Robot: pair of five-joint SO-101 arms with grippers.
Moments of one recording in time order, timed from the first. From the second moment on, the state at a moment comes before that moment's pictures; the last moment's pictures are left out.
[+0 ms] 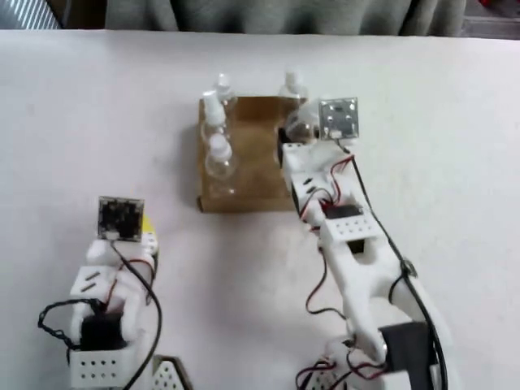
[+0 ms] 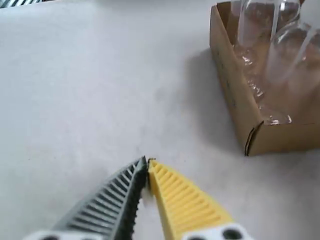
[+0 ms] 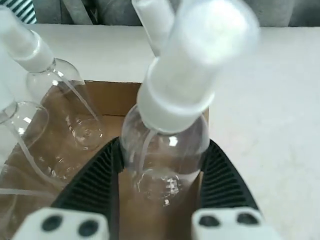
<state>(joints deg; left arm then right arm) -8.7 -104.3 97.1 49.3 -7.2 -14.8 -12.8 52.1 -5.5 -4.4</state>
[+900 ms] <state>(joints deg) -8.7 -104.2 97.1 49.0 -8.5 -14.8 3.3 43.0 -6.8 -0.1</state>
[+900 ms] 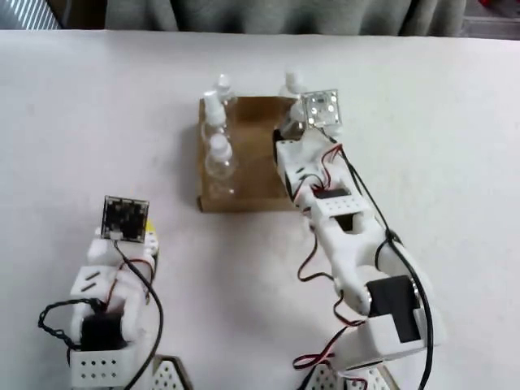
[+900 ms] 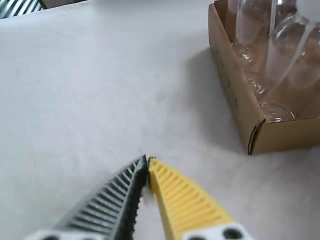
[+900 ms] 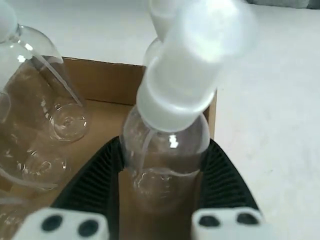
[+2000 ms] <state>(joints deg) -8.7 -104.2 97.1 49.0 -8.6 -15.4 4.4 41.9 -6.4 0.0</state>
